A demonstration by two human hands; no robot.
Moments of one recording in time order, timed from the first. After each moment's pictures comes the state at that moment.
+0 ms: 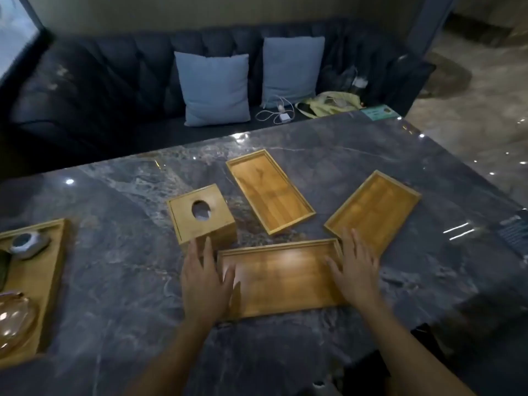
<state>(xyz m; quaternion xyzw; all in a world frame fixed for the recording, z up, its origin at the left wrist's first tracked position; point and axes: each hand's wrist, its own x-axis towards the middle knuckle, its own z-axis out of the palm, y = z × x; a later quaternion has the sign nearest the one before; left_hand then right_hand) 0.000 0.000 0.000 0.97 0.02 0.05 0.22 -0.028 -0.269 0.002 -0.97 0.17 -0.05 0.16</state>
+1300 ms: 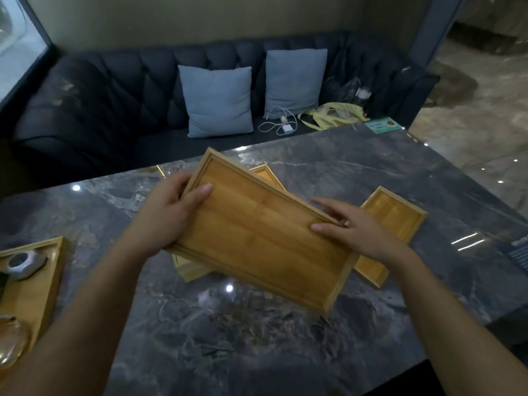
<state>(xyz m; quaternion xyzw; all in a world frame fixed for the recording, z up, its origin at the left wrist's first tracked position) 0.087 0.019 0.186 0.86 -0.12 0.01 0.49 0.047 -0.282 0.139 -0.89 -0.07 0.07 0.44</state>
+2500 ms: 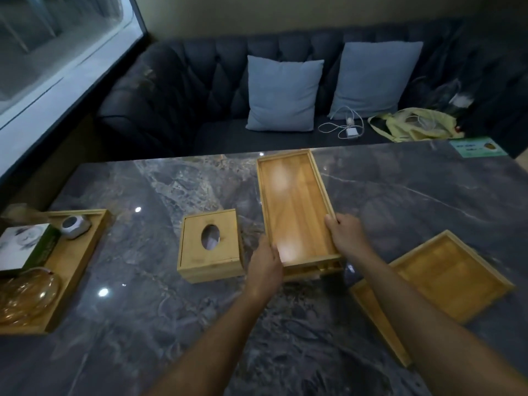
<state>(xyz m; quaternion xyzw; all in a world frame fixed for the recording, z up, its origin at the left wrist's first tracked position) 0.109 -0.120 0.036 0.86 0.15 -0.05 0.49 0.191 -0.283 0.035 -0.89 0.05 0.08 0.45</state>
